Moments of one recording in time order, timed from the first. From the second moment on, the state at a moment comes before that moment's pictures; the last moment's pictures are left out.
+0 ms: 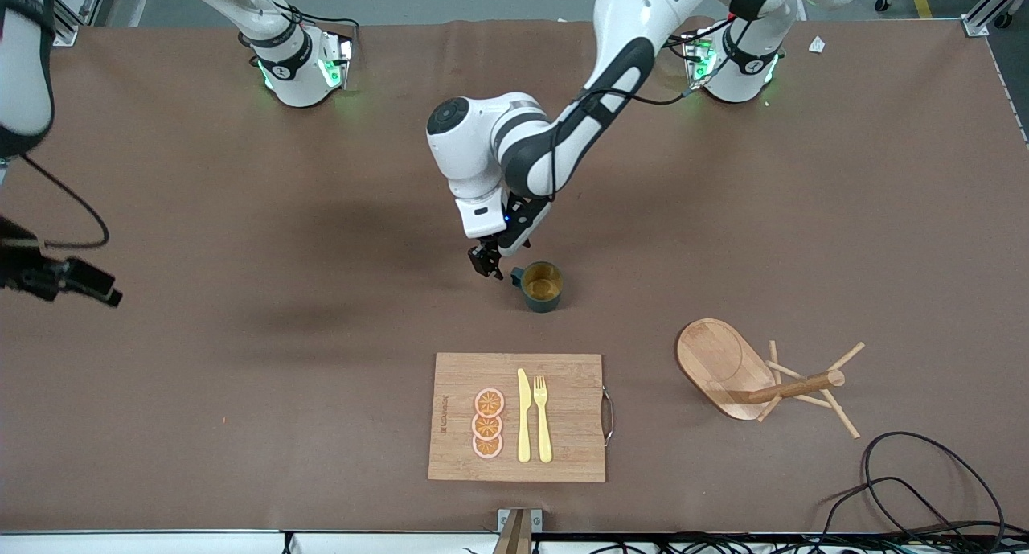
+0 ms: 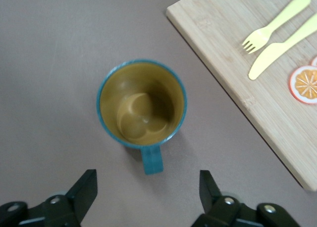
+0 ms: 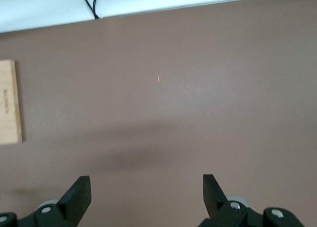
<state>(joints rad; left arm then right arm) -0.87 0.82 -0.11 -1.31 0.55 2.04 -2.19 -0.02 0.14 -0.09 -1.58 0.06 1.86 0.00</state>
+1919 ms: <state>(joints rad) -0.96 0.91 0.01 -1.24 0.55 2.03 -2.27 0.02 0.05 -0.07 -1.42 -0.07 1.53 0.00</state>
